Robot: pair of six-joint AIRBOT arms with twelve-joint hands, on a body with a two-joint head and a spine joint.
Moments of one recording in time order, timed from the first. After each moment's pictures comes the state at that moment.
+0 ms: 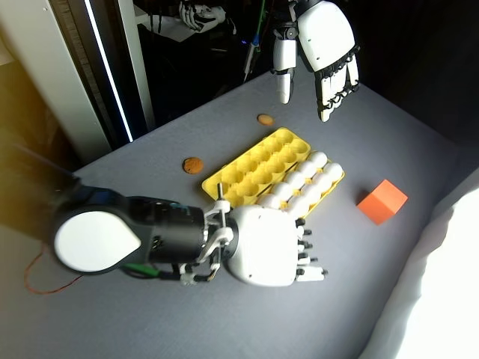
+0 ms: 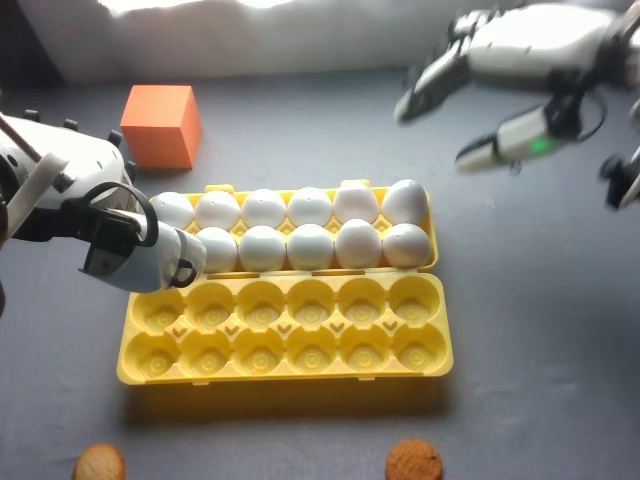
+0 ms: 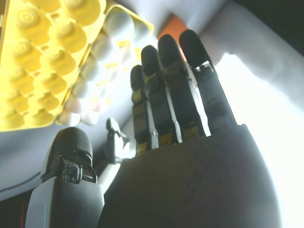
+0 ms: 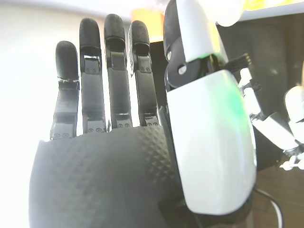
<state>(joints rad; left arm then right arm) -0.20 -0.79 0.50 1.05 1.13 -0.10 -0.12 -1.21 1.50 -0.84 0.39 -0.02</state>
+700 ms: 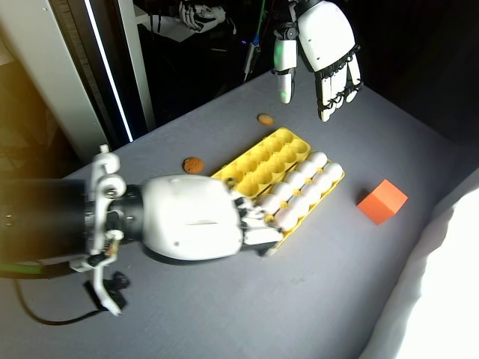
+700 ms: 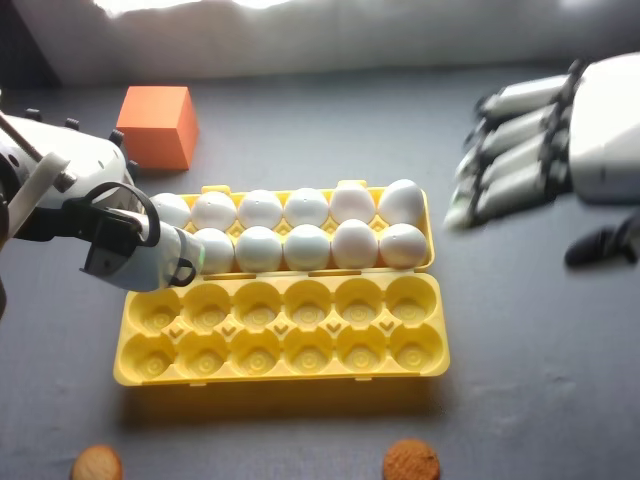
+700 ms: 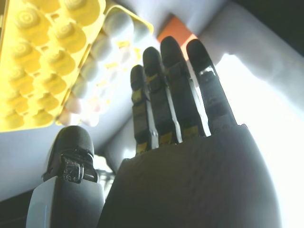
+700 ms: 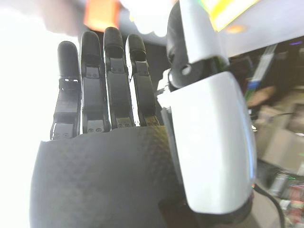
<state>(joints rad) -0.20 -0.79 0.50 1.05 1.13 -0.09 -0.17 -0.90 1.20 -1.31 0.78 -0.05</state>
